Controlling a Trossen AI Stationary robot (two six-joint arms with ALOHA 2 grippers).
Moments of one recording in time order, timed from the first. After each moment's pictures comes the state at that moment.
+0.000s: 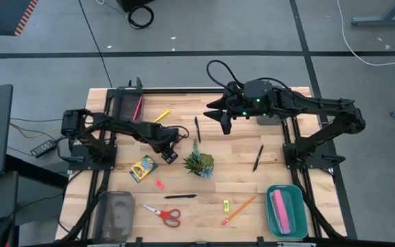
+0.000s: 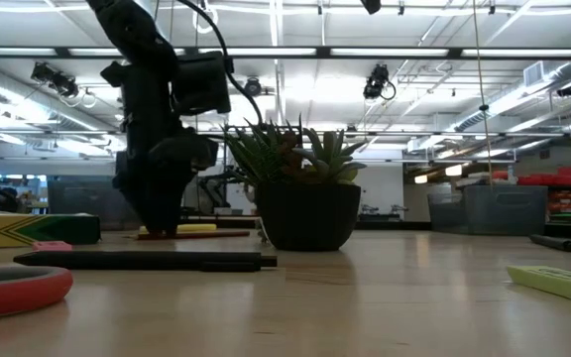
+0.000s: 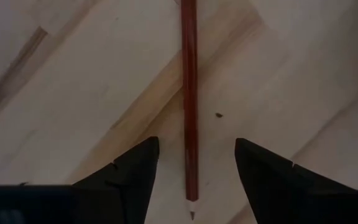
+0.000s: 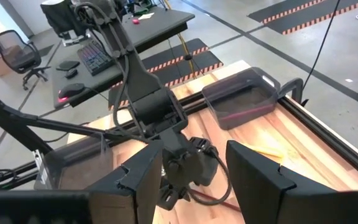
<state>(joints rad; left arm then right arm) 0.10 1.68 0.83 -0.52 0.01 -0.64 -0.08 1.35 1.45 -0.42 0.07 0.34</state>
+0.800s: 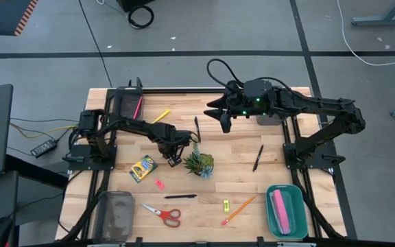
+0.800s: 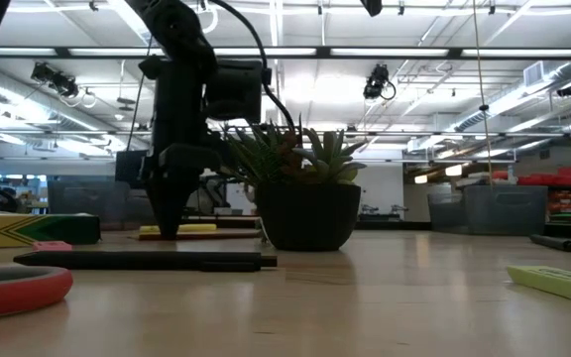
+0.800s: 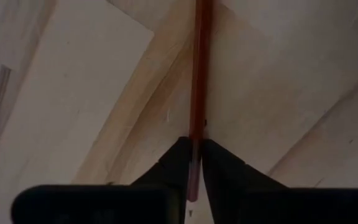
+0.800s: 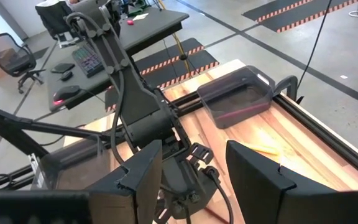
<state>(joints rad) 0.09 1.88 1.07 -0.73 -0.01 -0.48 -0.08 1.35 1.45 -0.43 0.09 0.36</state>
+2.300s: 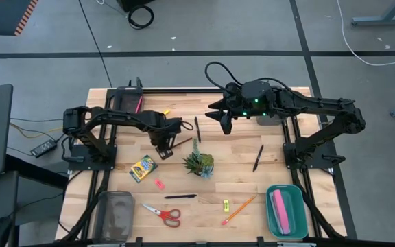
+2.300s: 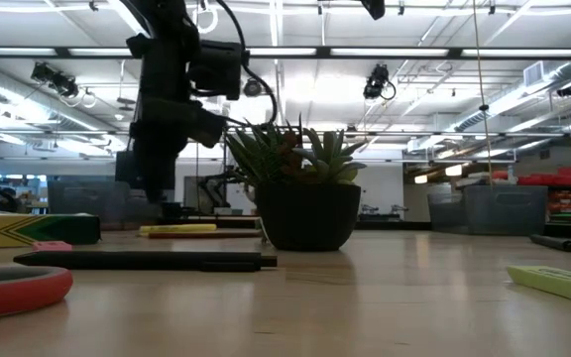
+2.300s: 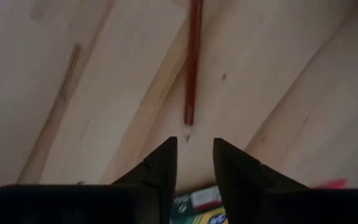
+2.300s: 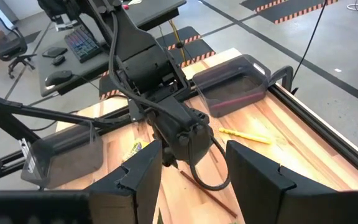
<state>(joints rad) 0.19 1.66 1.06 -0.91 0.08 -0.31 -0.08 1.35 1.45 -0.48 0.09 0.33</state>
